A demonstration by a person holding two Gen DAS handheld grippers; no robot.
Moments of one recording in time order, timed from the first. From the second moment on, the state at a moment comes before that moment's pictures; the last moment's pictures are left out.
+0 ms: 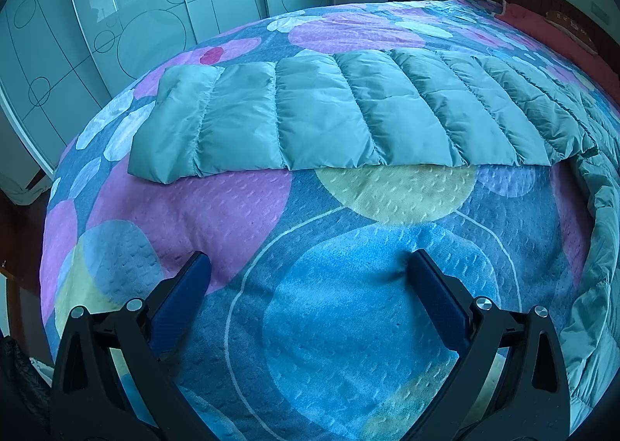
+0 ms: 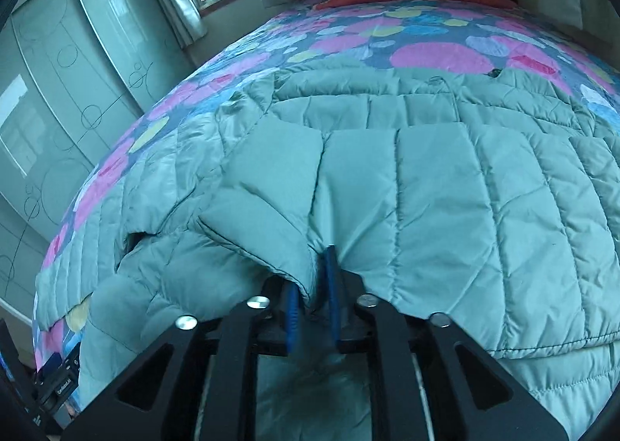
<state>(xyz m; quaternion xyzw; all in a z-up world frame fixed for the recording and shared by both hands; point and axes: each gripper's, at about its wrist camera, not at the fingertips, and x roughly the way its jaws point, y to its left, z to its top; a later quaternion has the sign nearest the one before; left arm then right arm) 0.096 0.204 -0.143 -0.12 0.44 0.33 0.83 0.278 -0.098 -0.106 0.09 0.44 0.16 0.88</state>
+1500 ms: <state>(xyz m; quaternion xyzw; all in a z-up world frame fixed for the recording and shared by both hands) 0.096 0.204 -0.145 -0.12 0.44 0.33 0.83 0.353 -0.349 -0.113 0.10 0.46 -0.12 0.87</state>
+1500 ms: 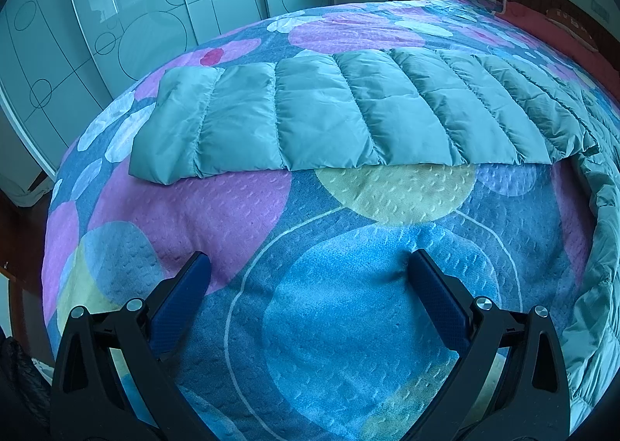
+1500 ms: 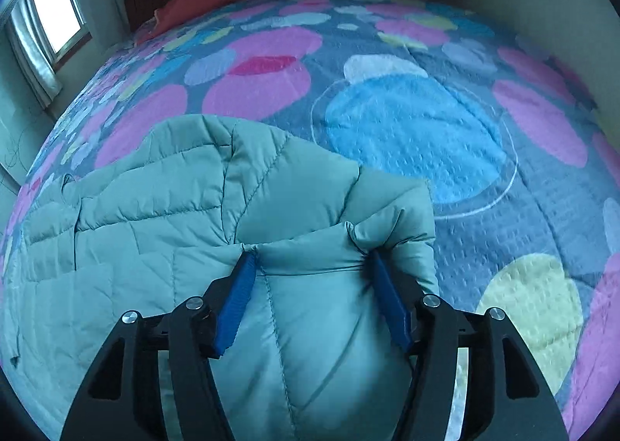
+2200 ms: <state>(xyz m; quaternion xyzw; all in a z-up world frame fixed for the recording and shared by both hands) 0.093 0.202 -0.145 -0.12 0.43 0.33 0.83 0.268 -0.257 -0.126 0.06 0.43 -0.08 0.89</state>
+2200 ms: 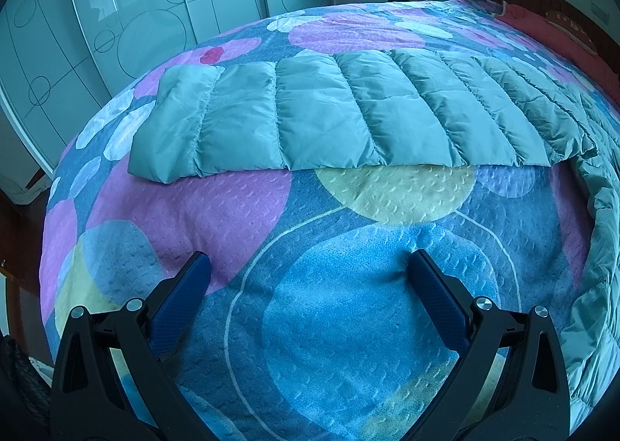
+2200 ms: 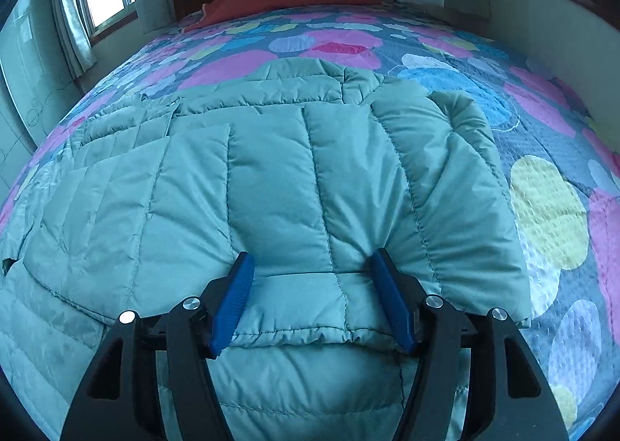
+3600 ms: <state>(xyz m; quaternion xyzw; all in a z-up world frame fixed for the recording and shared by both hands) 0.085 0.335 -0.120 -0.36 0.26 0.28 0.85 0.264 -0.257 -0.126 0.06 0.42 -0.08 0.90</state>
